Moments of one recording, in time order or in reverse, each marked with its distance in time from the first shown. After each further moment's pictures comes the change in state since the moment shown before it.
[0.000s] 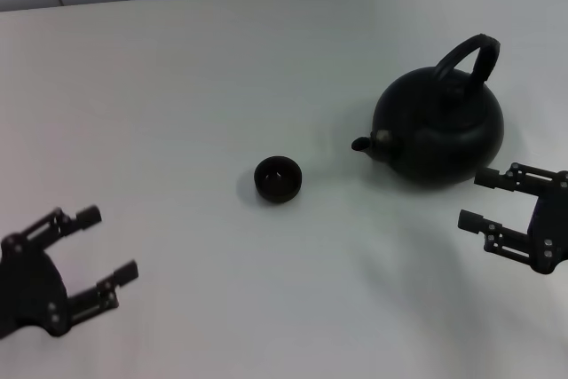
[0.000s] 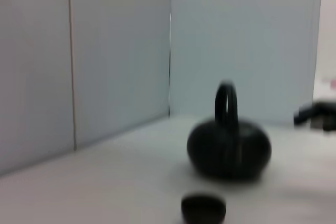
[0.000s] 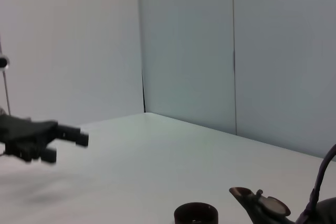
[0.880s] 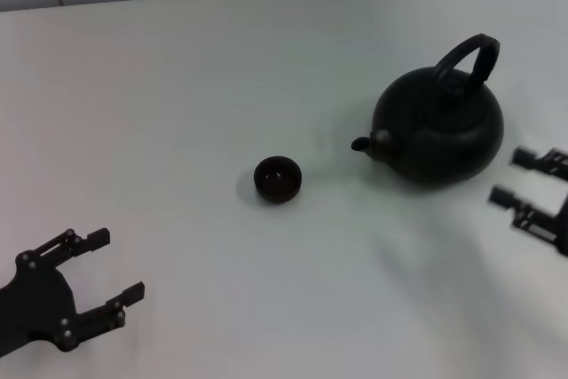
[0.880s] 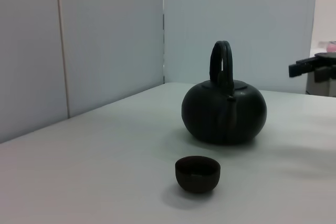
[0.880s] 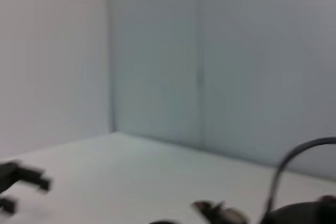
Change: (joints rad) left arm -0.006 -0.004 0.002 -0.005 0.069 -0.072 0.031; right arm -0.025 0.001 0.153 0.045 0.000 -0.017 -0.024
